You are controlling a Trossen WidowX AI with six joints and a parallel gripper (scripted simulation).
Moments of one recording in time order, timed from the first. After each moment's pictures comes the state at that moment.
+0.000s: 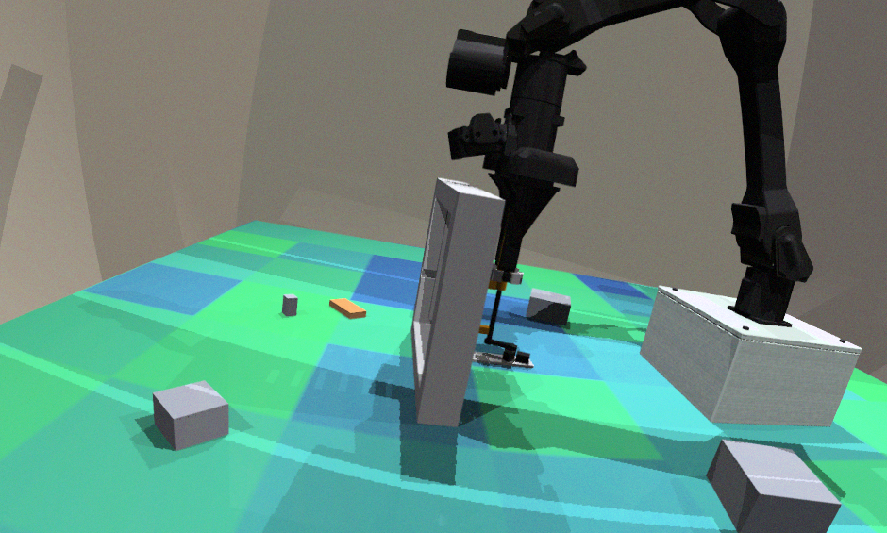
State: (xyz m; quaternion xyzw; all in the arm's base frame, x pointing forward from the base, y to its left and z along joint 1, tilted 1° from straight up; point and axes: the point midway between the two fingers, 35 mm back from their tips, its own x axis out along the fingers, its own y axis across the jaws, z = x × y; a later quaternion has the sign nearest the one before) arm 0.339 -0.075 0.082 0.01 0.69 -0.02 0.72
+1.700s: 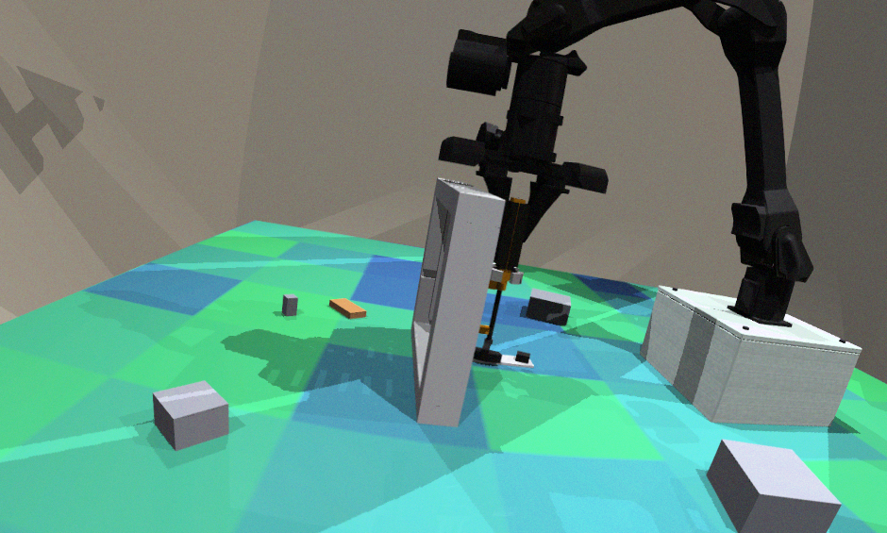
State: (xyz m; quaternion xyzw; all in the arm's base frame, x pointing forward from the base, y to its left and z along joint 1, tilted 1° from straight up) arm 0.339 -0.075 0.081 0.51 0.48 -0.50 0.51
